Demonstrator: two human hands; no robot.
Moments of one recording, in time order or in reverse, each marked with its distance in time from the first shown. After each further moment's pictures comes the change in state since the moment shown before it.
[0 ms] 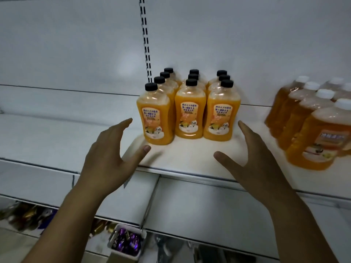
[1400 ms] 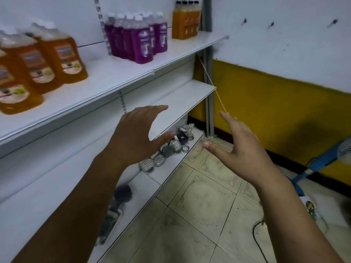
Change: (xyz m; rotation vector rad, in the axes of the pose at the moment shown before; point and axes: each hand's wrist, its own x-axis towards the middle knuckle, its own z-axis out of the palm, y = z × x) left_hand -0.248 0.408 0.187 -0.403 -0.642 1.189; right_hand -0.473 0.074 -0.266 -0.484 0.494 0.785
